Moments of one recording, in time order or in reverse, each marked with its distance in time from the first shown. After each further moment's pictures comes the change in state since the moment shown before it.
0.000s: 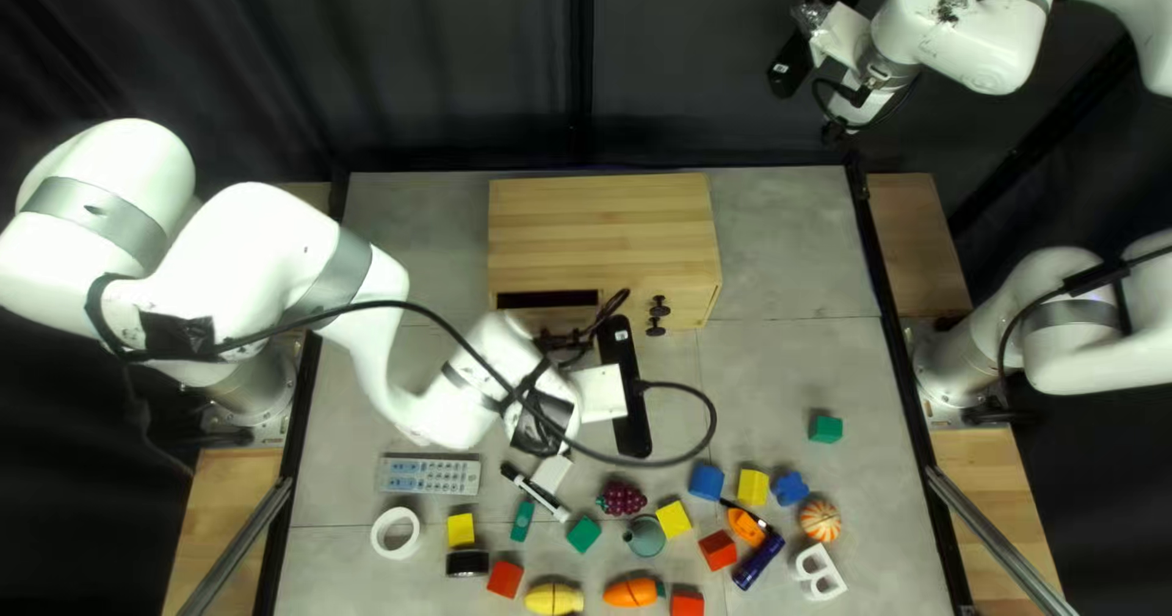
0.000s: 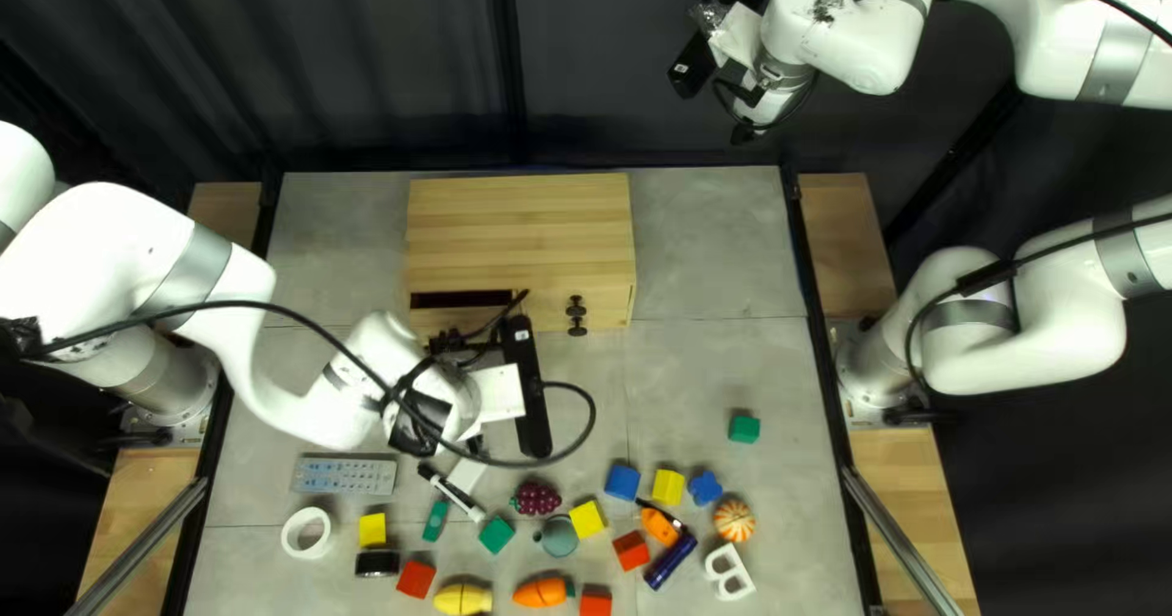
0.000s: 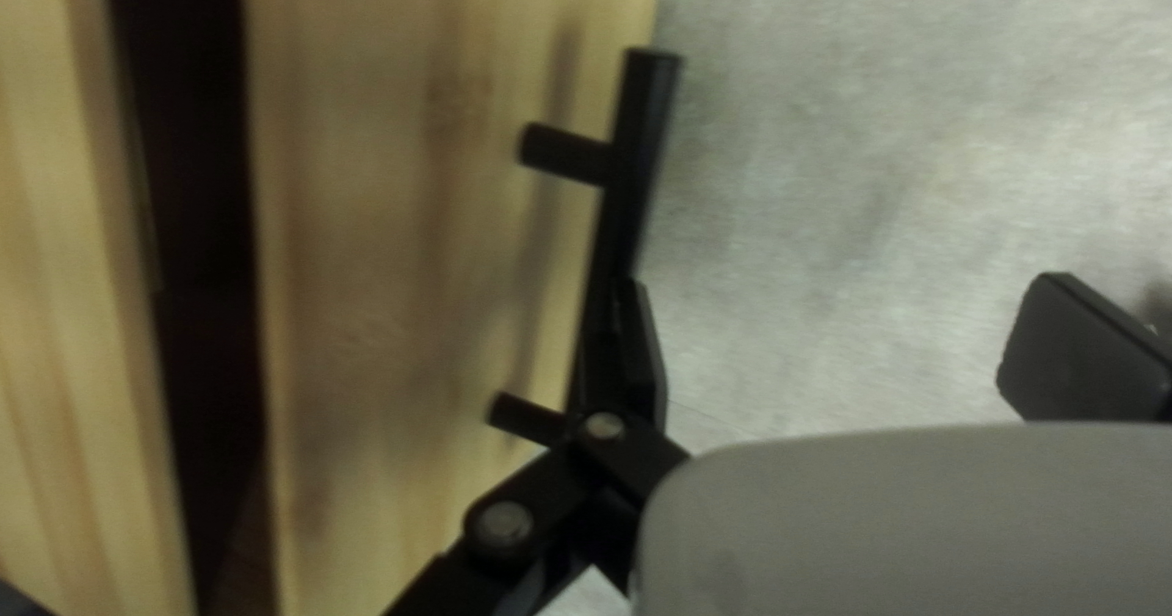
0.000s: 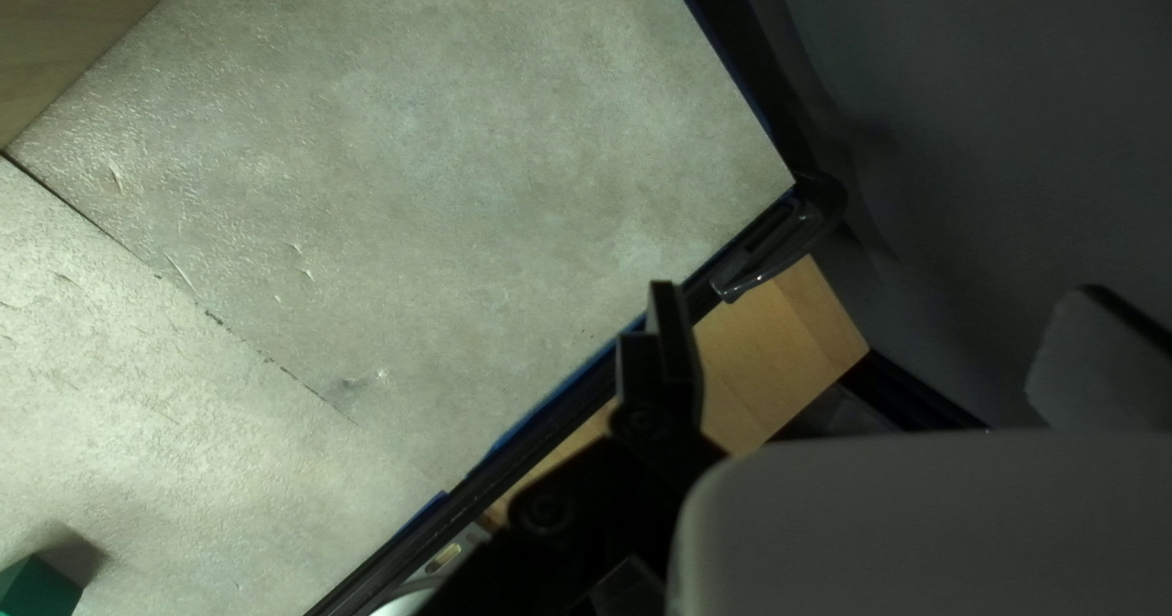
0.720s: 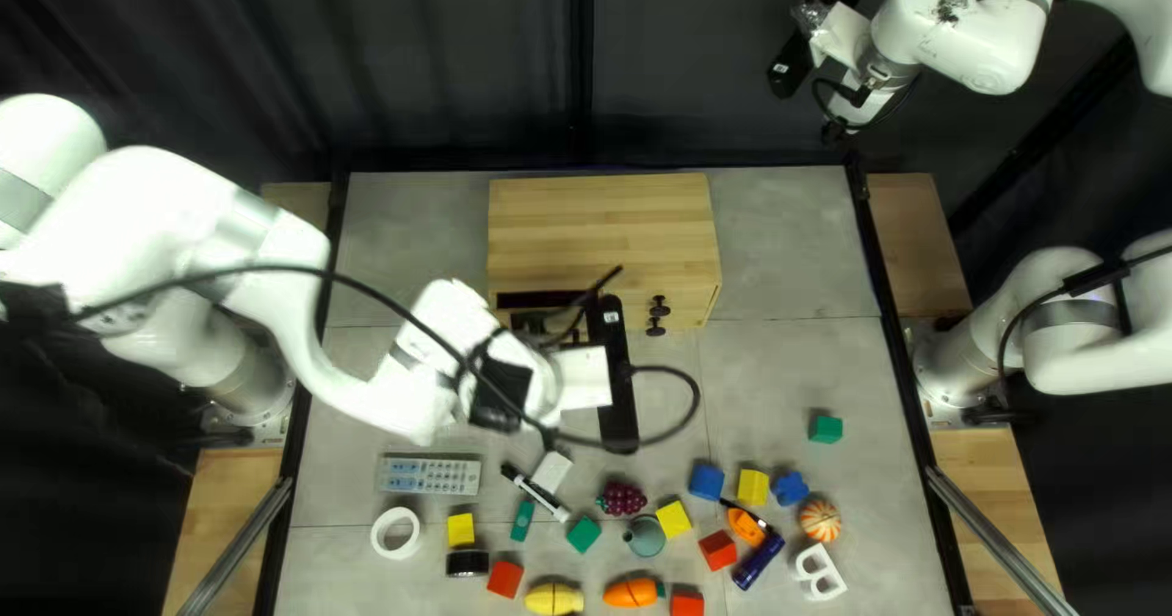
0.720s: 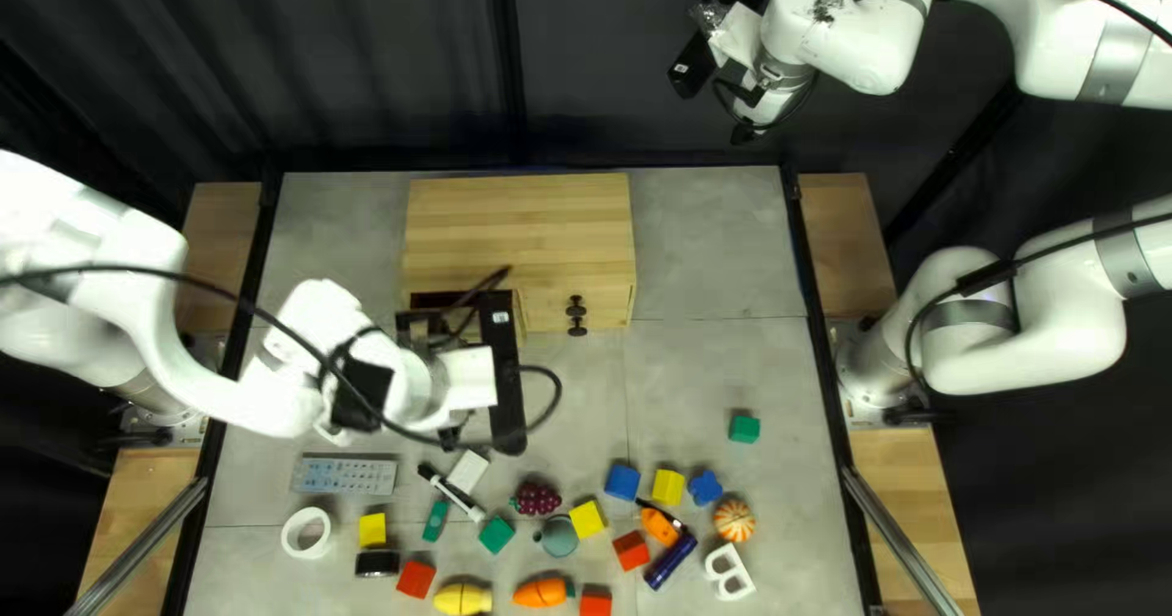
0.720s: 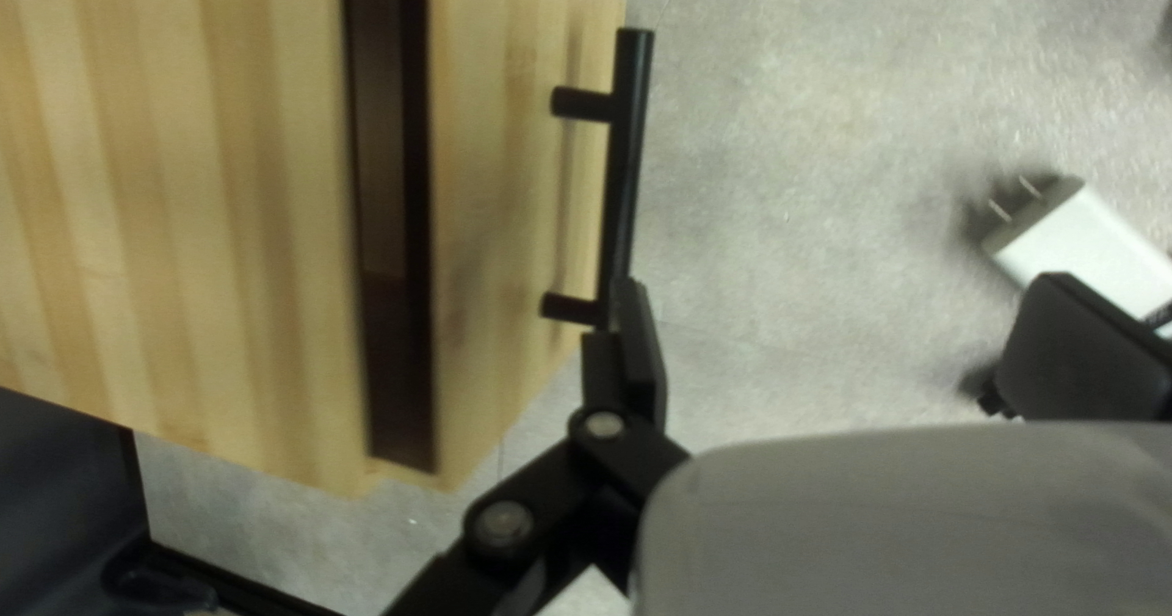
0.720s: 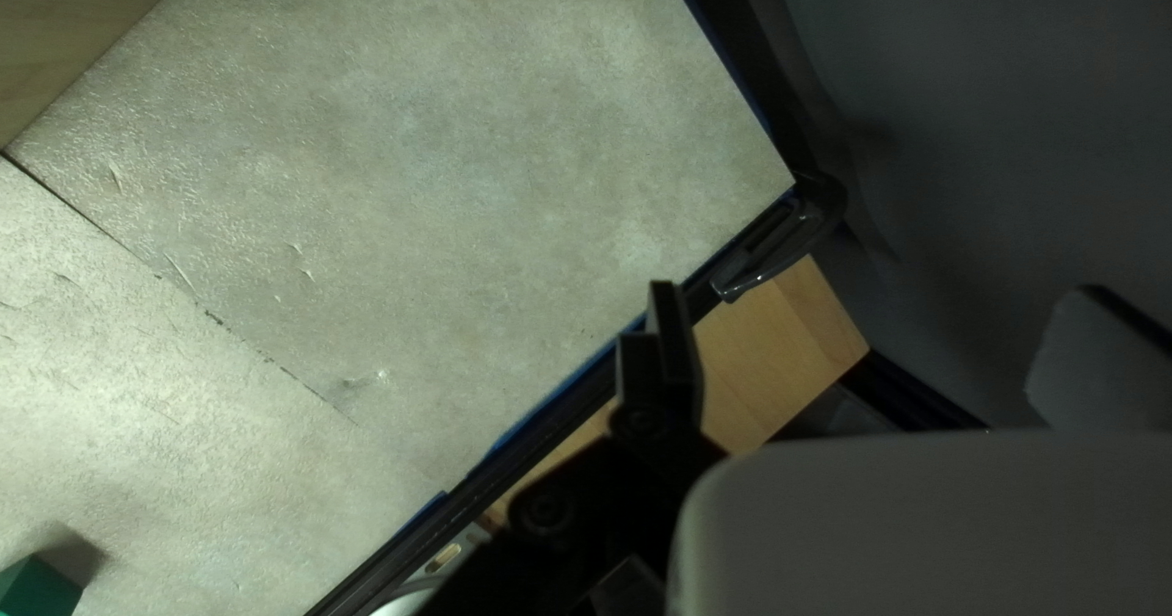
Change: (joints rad) left arm 0.048 -0.325 0.048 -0.125 -0.228 -0.024 0.416; right arm 0.000 0.000 0.000 0.000 0.000 0.000 0.000
